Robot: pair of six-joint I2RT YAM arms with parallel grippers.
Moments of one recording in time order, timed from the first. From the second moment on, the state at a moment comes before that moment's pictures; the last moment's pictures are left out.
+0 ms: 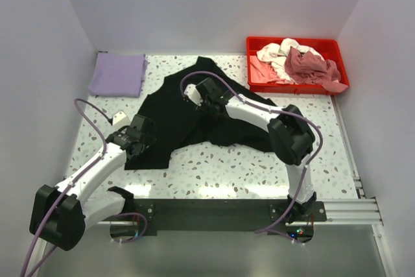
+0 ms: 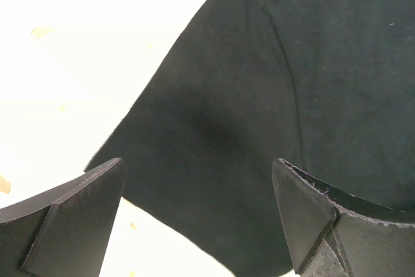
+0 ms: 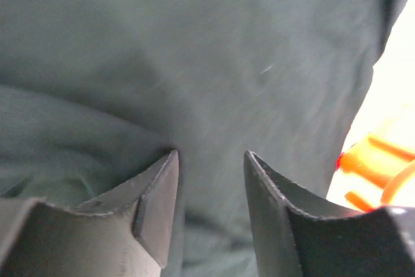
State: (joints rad) left arm -0.37 1.06 0.62 -0.70 -0.57 -0.99; right arm 0.76 1.99 1.51 -0.47 0.25 -0.50
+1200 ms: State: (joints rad) left arm -0.16 1.09 0.44 -0.51 -0.47 -1.01; right arm 0.72 1.23 0.87 -0.36 -0.05 0.32
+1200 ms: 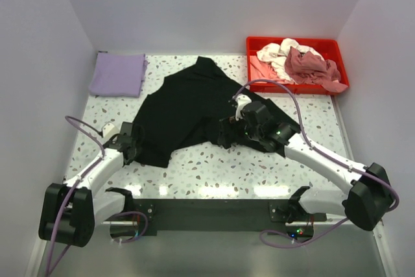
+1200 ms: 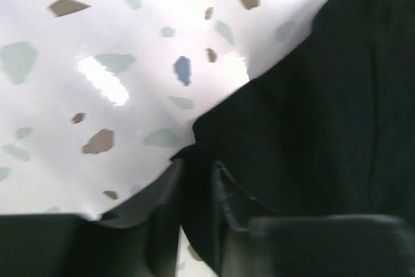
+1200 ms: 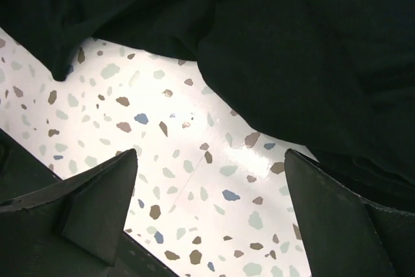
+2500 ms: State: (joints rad) left arm -0.16 0.94 0.39 -0.44 -0.32 -0.90; right arm 0.77 1.53 0.87 -0.10 0.16 0.61
